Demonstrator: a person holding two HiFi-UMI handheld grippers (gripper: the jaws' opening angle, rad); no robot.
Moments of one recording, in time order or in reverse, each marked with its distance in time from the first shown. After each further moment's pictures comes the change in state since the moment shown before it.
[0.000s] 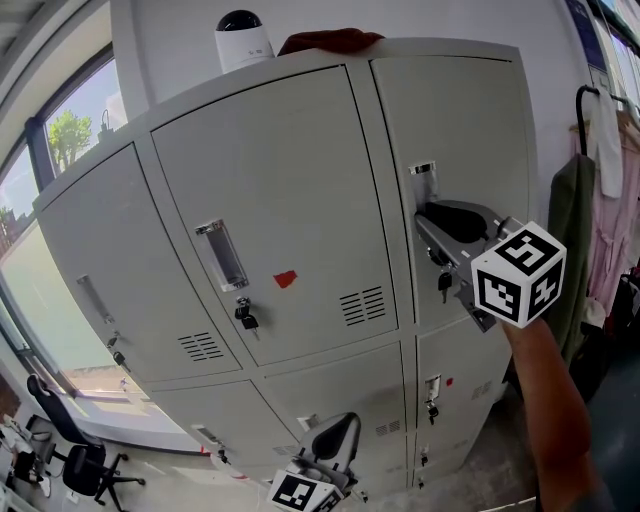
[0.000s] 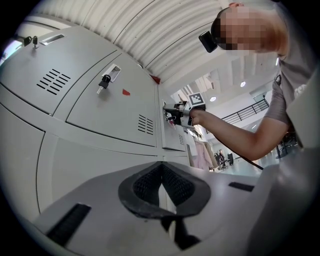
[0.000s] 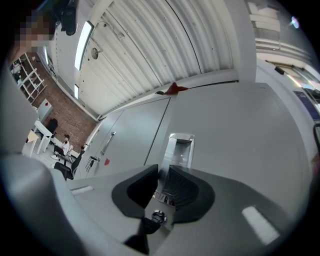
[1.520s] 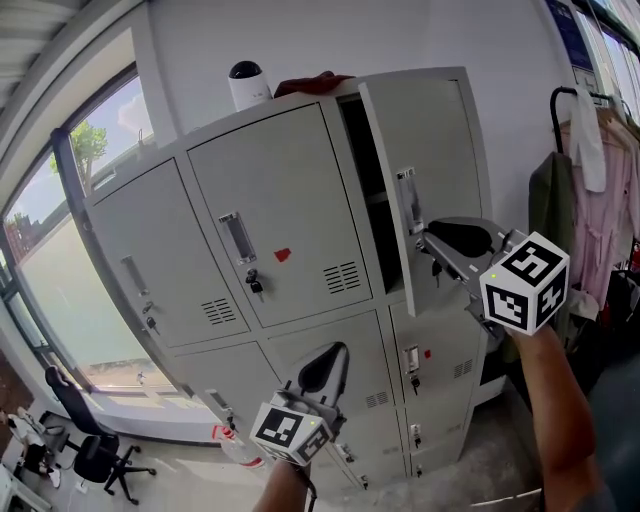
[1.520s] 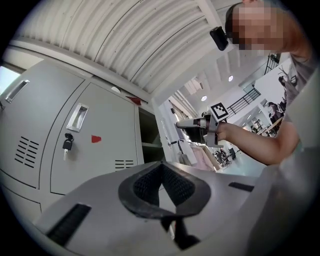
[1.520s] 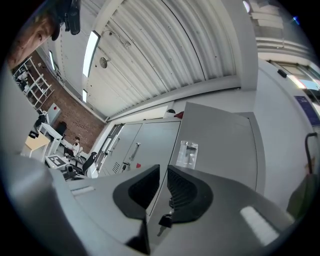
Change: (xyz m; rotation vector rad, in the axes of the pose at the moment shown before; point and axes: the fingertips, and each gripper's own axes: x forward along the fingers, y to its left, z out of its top) left arm 0.006 -0.070 0.125 0.166 -0.114 0.018; right arm -0.142 0.038 0.041 0.000 0.006 0.079
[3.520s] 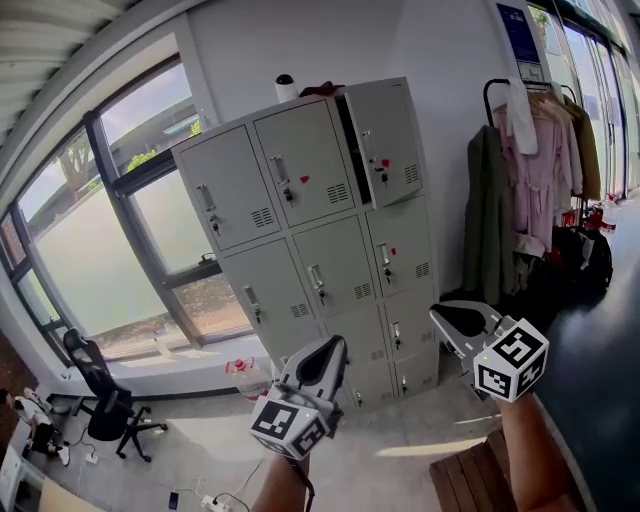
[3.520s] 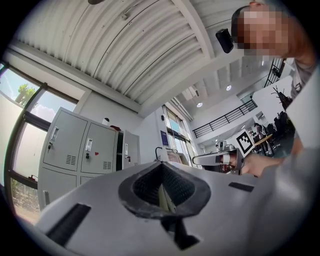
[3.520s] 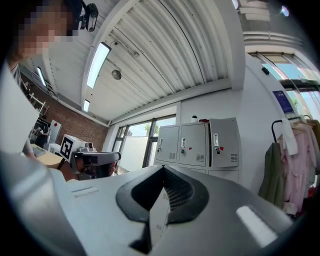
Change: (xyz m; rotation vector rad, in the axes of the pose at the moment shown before) left arm -0.355 -0.304 0.171 -0.076 0.031 -0.018; right arm -0.390 0.362 0.051 0.179 0.102 0.020
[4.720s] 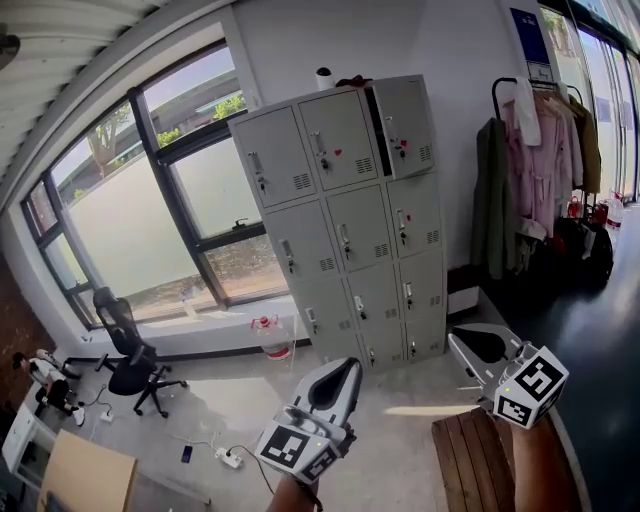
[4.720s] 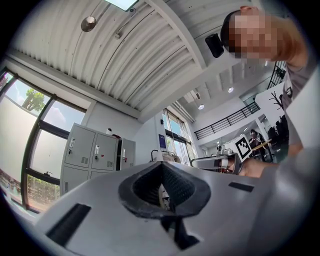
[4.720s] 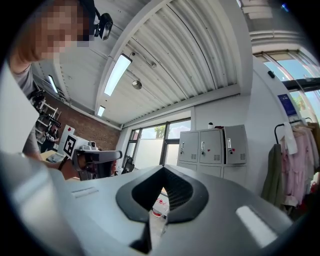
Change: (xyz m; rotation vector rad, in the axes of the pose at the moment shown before) left arm -0.220 -0.195 0.085 -0.026 -0.003 0.065; right arm -0.208 0.202 0.047 -0.002 -0.012 0.111
